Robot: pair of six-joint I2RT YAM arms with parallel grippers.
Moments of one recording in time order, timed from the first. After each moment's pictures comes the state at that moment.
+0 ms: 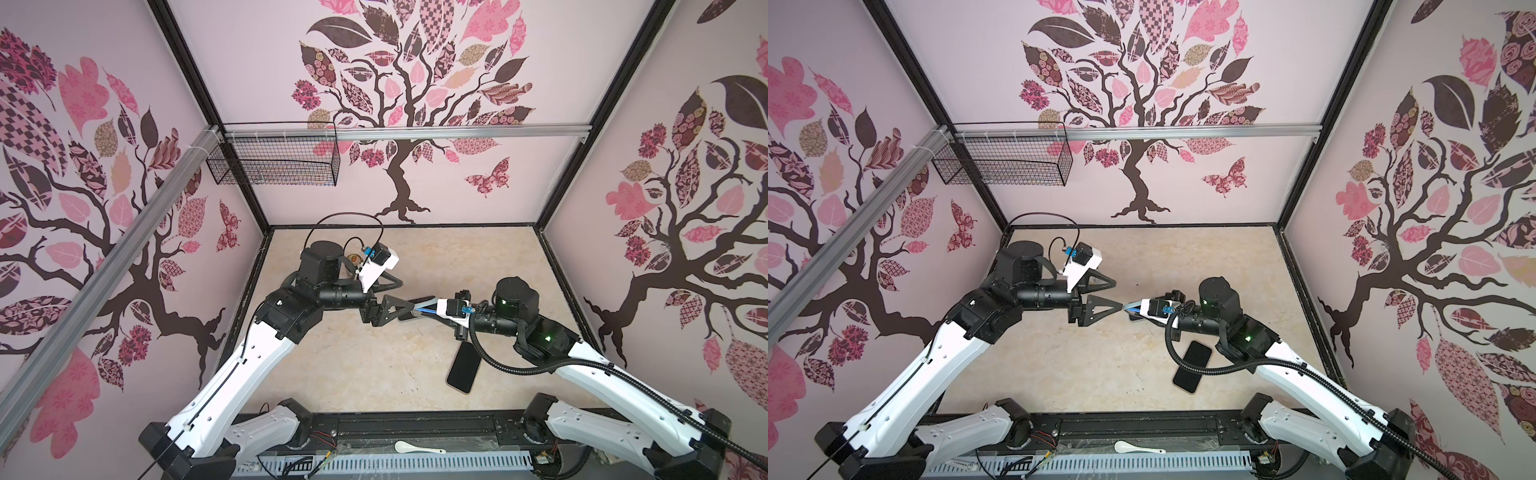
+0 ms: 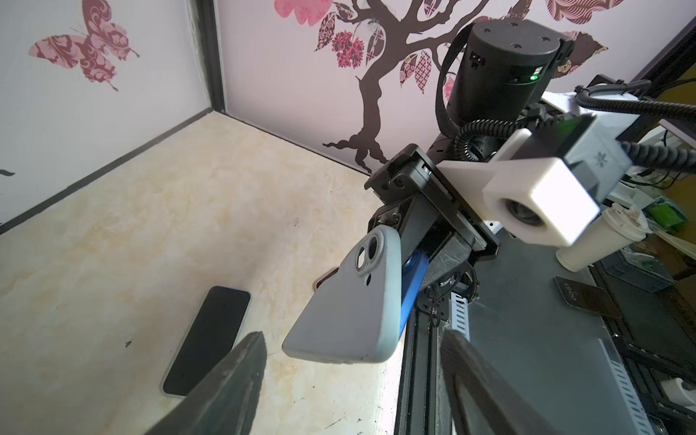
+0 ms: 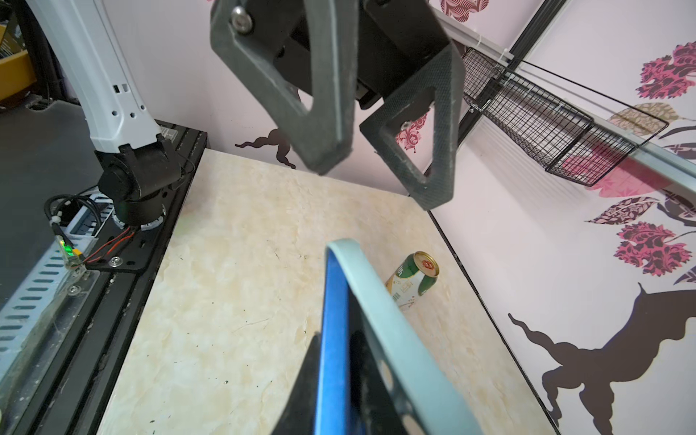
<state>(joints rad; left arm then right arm) -0.58 1.12 1.29 -0.63 0.74 0.09 0.75 0.94 0.84 -0.12 -0.51 -0.55</state>
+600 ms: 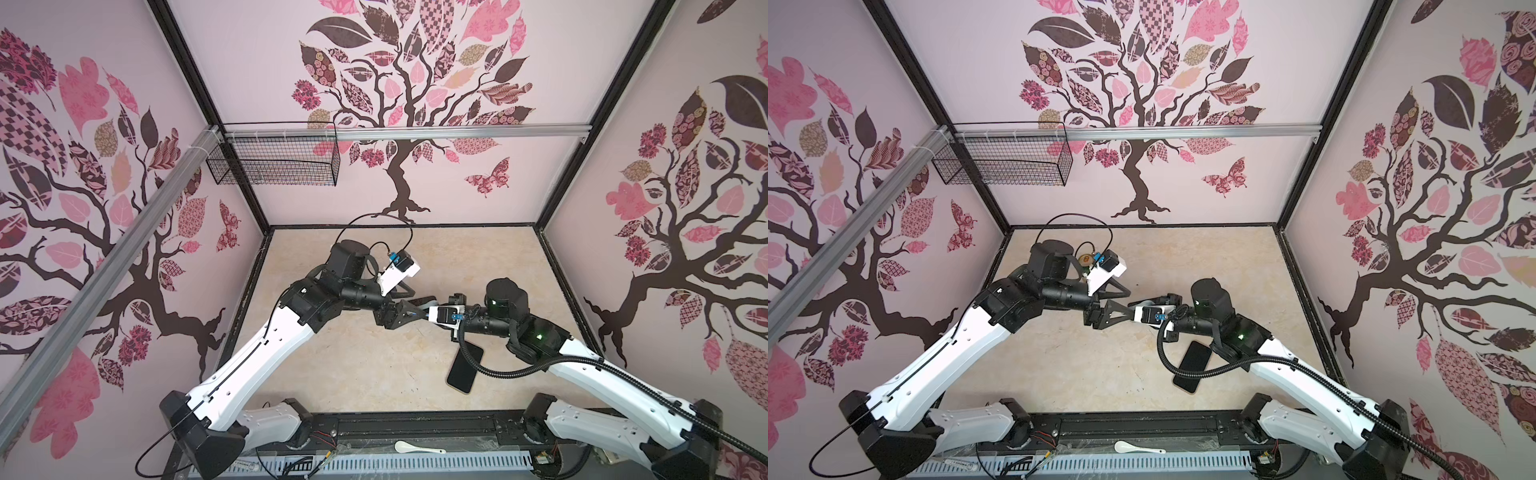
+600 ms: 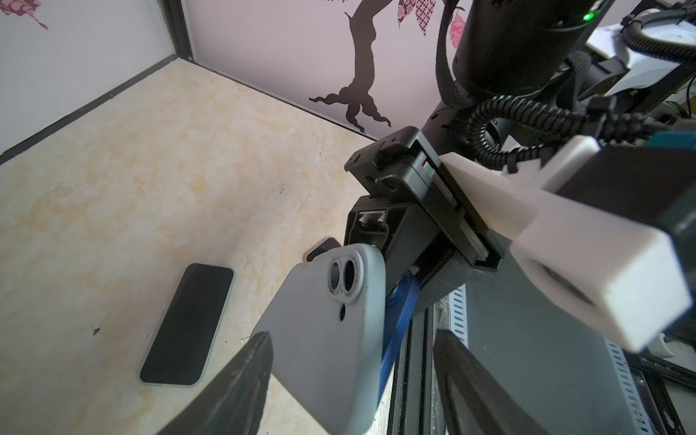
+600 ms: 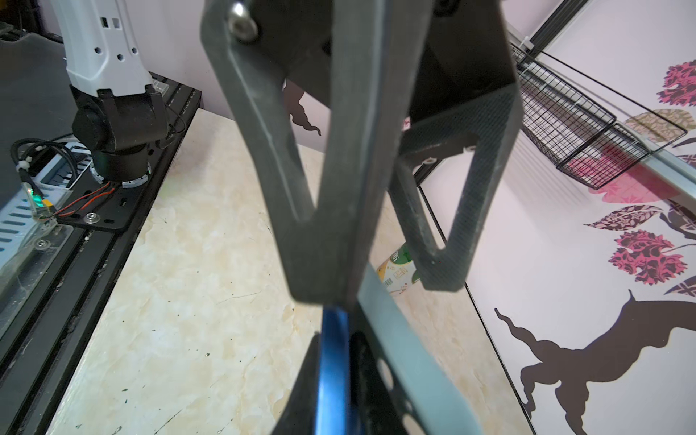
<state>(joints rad) -0.67 1.24 1.35 -0.72 0.68 0.15 0.77 0.99 0.84 -0.14 -0.48 -0.67</state>
